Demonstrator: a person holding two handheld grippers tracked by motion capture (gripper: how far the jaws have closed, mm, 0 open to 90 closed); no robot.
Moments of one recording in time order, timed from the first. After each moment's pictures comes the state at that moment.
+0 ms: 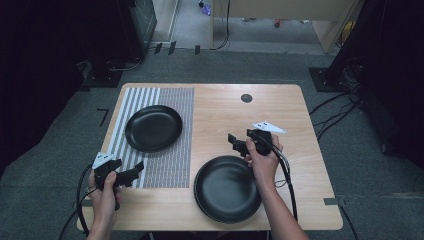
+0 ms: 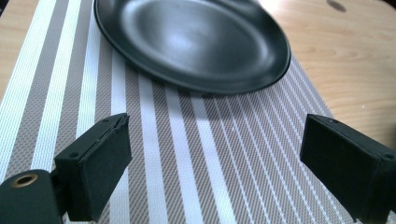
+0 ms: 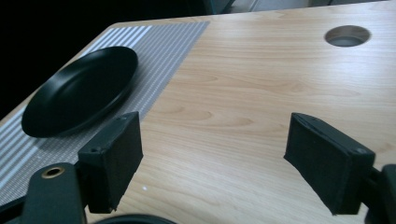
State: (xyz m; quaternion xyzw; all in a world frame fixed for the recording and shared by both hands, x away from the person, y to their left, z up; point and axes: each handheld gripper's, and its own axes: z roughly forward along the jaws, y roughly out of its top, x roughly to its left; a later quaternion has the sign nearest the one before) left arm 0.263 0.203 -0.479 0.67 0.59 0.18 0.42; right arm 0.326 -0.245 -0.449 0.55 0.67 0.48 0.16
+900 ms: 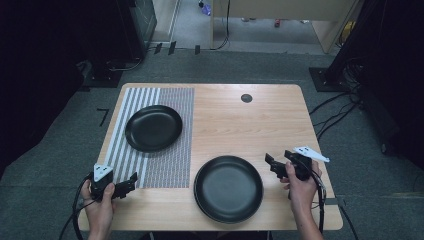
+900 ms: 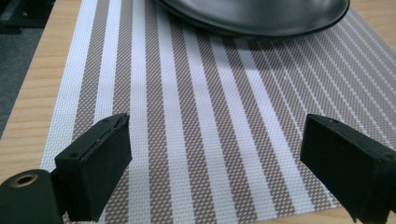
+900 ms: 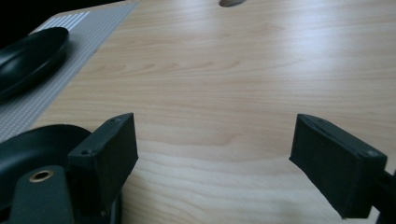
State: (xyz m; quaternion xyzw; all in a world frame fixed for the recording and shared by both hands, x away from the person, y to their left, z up) left arm 0.239 0.214 -0.500 0.69 0.59 0.24 0.35; right arm 0.259 -0.348 -0.483 0.60 0.63 0.45 0.19
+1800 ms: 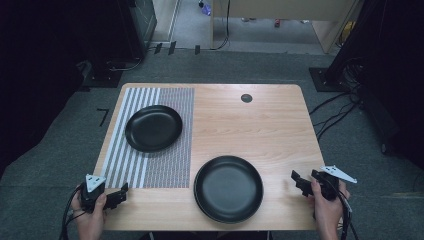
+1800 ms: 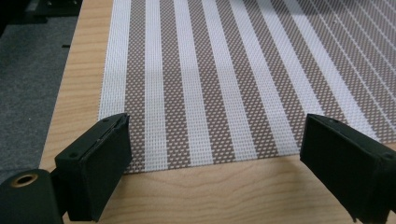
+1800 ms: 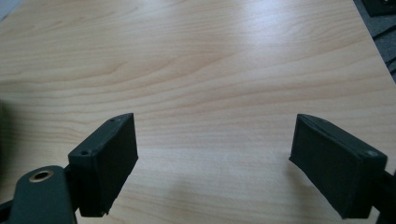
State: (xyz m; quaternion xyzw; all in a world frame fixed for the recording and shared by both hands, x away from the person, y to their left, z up) left arm 0.218 0.237 -0.515 0.70 0.60 0.25 0.31; right arm 0.212 -0.417 -0.515 0.66 0.61 0.39 0.21
